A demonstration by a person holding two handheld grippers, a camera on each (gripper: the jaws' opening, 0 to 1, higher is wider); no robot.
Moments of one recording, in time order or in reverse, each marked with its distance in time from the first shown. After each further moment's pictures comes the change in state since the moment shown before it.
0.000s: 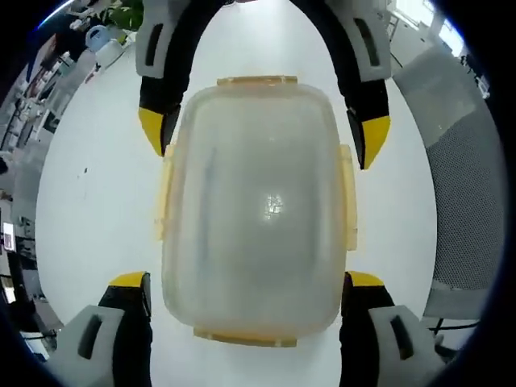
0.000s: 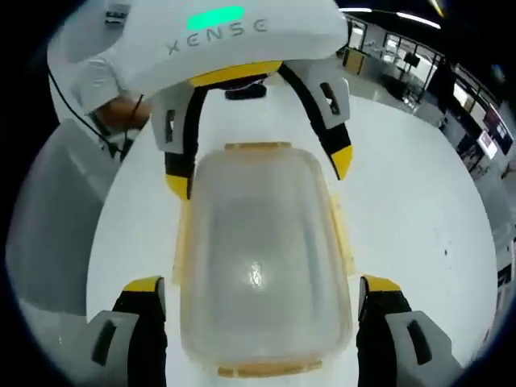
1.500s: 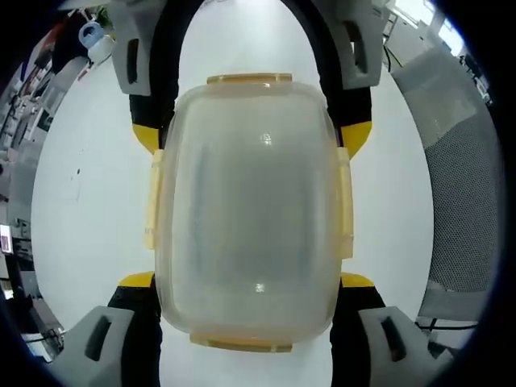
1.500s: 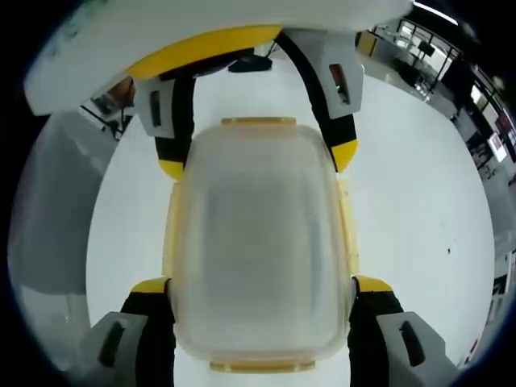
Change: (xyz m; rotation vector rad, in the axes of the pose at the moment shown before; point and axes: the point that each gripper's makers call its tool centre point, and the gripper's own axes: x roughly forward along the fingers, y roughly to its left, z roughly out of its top) left arm 0.005 -0.004 0.005 0.007 0.043 -0.039; right arm 0.007 0.000 -0.019 -0.061 0.194 0.062
